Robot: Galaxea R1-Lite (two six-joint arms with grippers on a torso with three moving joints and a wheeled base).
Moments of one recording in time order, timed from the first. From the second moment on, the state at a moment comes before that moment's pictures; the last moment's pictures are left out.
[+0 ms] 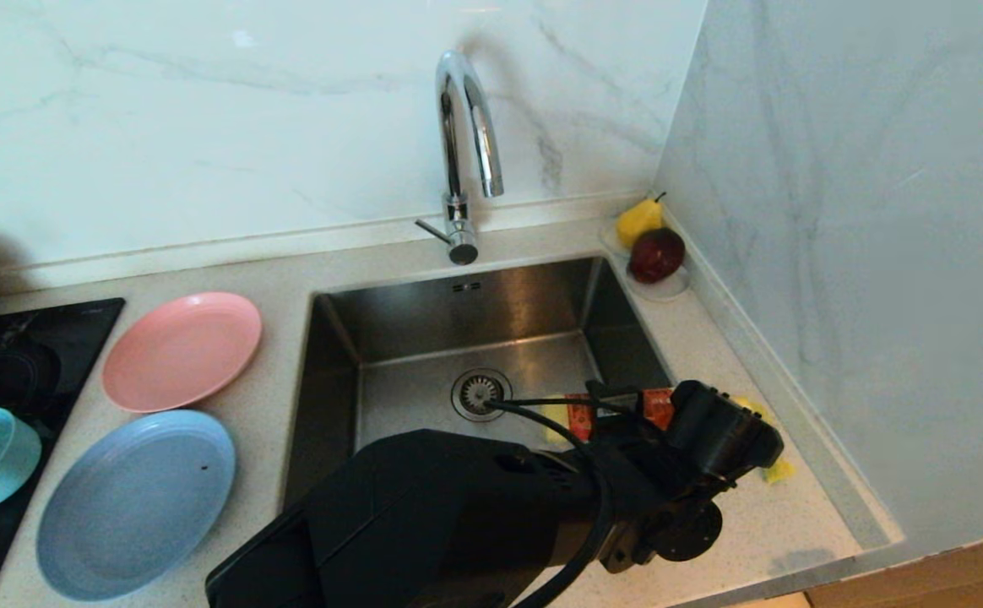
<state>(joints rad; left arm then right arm) -1.04 2.55 -1.93 -0.07 1.10 0.99 0.00 0.00 0.00 0.00 0.01 -0.02</state>
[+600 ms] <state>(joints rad) -1.04 2.56 -1.93 -0.18 1.10 1.11 0.00 0.00 0.00 0.00 0.01 -0.02</state>
